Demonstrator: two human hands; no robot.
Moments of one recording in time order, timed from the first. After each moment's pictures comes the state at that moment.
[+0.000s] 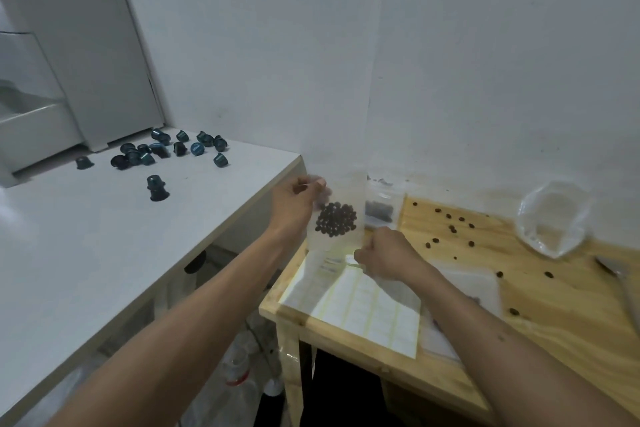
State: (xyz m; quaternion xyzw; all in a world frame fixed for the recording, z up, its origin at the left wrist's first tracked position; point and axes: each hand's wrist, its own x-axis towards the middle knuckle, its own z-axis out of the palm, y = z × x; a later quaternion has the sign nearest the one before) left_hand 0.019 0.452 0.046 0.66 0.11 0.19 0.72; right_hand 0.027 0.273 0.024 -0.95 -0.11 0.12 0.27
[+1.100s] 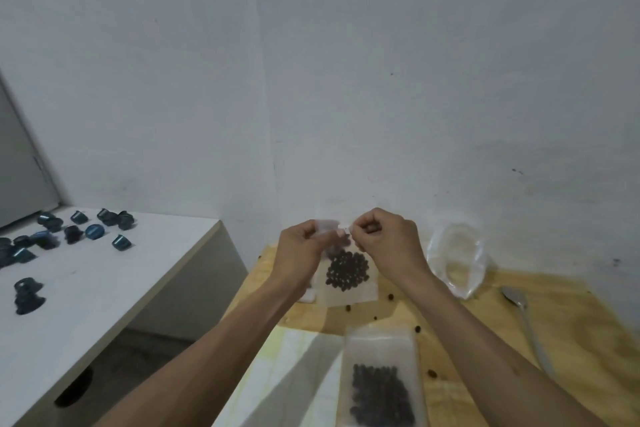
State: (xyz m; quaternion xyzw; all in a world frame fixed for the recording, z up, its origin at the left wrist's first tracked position) left_hand 0.080 0.305 0.085 0.67 -0.03 0.07 0.73; right_hand 0.086 0.147 0.096 -0.85 -0.07 -0.19 0.48
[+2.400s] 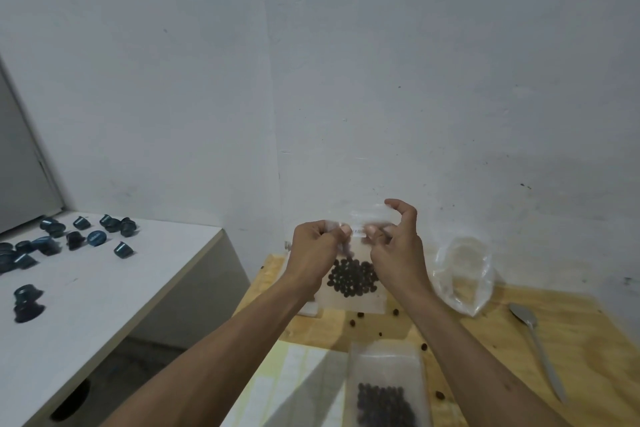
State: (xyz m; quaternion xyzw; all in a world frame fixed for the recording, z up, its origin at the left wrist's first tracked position) left_hand 0.099 0.298 0.099 0.71 -0.02 0.08 0.70; right_hand 0.088 0.158 0.094 -0.77 -0.04 -0.19 0.60
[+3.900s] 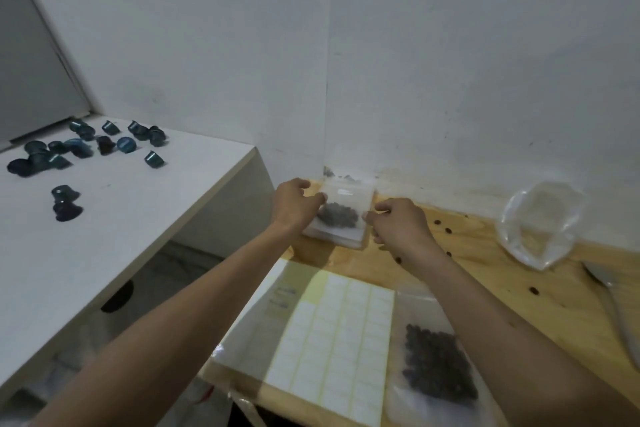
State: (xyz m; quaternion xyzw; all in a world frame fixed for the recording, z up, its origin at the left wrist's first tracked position) left_hand 0.140 0.403 0.013 0.86 0.16 0.07 0.48; right_hand 0.122 0.217 0.029 -0.89 0.06 0.06 0.45
